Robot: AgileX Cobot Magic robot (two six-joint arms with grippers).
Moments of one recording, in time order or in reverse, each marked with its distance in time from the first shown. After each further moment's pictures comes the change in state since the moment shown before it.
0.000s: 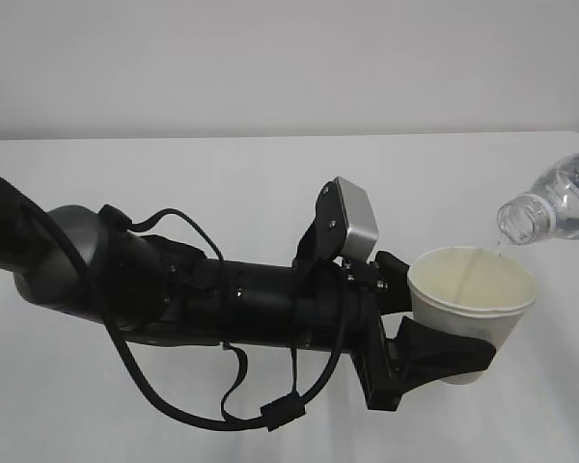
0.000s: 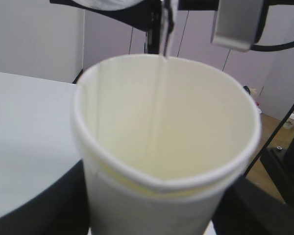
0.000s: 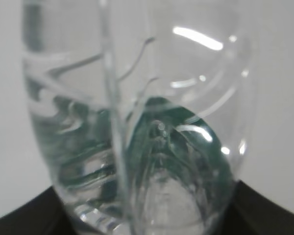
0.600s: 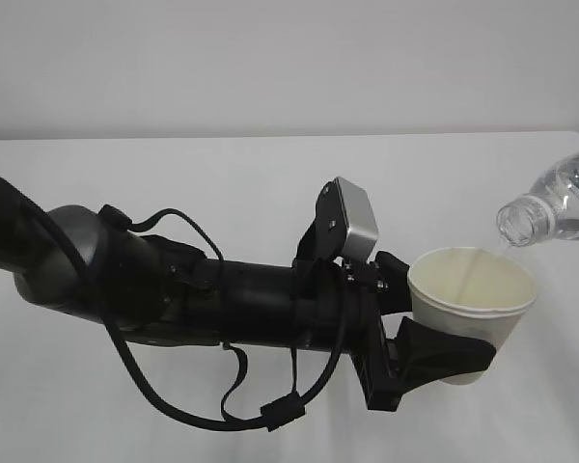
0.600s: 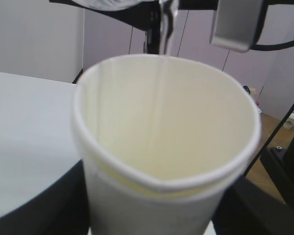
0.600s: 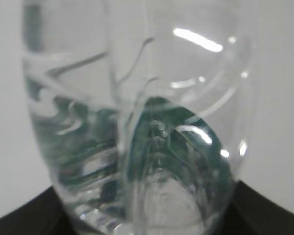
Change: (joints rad) left arm 0.000 0.000 0.000 0.002 0.000 0.000; right arm 0.000 0.000 0.000 0.000 -0.004 -0.018
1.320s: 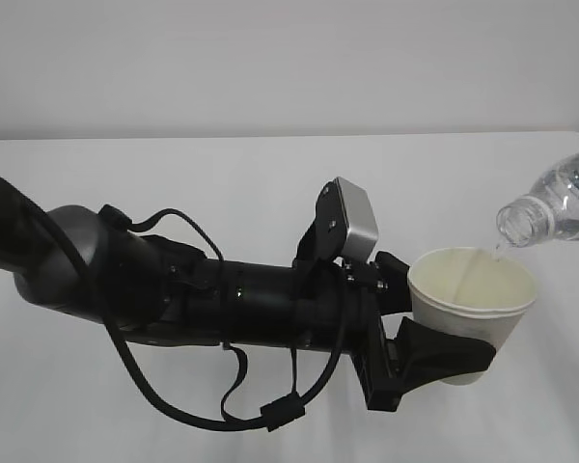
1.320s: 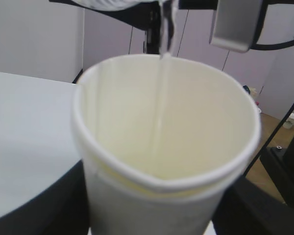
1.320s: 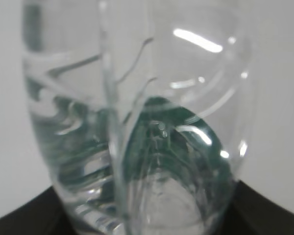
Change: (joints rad) left arm 0.000 0.000 0.000 0.000 0.000 0.000; right arm 0.000 0.000 0.000 0.000 0.000 -0.004
